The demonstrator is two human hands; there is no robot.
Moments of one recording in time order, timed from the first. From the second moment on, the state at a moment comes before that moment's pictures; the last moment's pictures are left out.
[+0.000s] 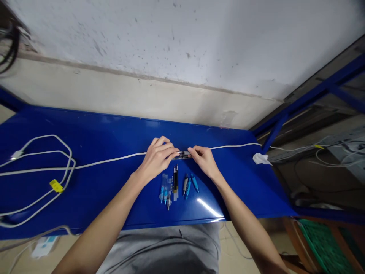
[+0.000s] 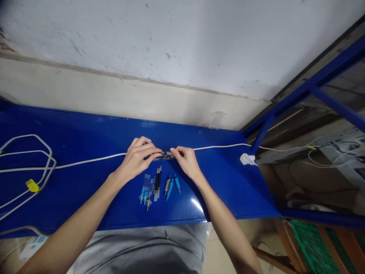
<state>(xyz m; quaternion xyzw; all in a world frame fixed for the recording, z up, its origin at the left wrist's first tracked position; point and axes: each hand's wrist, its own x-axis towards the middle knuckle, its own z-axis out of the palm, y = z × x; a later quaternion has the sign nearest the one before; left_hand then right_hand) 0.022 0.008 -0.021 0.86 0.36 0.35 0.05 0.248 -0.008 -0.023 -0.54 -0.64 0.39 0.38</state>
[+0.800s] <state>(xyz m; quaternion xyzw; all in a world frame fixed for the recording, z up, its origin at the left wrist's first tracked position) 0.017 0.004 -0.012 0.91 0.35 0.19 0.12 0.266 -0.002 -0.024 -0.41 -0.89 0.11 0.17</state>
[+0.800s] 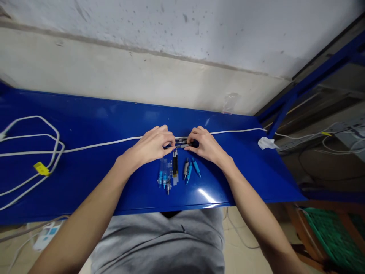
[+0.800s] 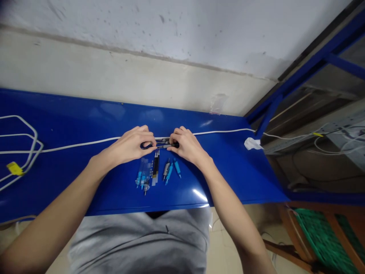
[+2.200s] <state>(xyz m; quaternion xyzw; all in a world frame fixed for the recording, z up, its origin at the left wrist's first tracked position) -0.011 -0.052 -0.012 0.77 0.55 0.29 0.12 0.229 -0.033 -0.013 -0.45 -0.86 0.05 0.23</state>
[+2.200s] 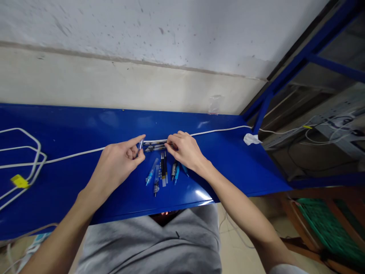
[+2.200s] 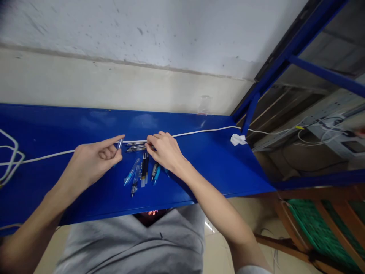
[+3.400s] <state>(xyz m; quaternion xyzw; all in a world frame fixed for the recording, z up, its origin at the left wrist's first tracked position) 0.021 -0.005 -0.036 0.76 0.37 0.49 0.22 0.193 -0.052 -0.001 -0.60 -0.80 0.06 -0.02</state>
